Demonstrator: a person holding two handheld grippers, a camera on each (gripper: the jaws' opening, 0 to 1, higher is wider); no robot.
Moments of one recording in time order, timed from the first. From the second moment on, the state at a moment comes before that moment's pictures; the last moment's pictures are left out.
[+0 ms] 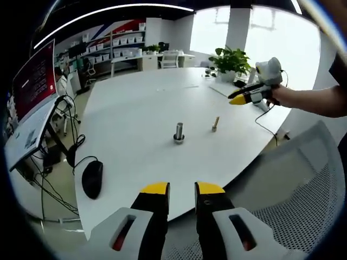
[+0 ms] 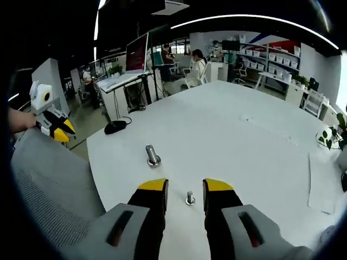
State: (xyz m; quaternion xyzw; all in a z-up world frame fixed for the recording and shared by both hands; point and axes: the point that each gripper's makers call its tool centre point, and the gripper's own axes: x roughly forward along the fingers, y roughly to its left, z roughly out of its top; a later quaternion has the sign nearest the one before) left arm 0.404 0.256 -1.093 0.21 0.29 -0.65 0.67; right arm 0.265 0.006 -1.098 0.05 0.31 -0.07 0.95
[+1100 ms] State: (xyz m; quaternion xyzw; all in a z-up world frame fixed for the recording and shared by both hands) left arm 0.411 0.246 -1.068 0.16 0.23 -0.66 0.70; right arm 0.186 0.084 -1.045 0.06 0.27 -0.22 0.94
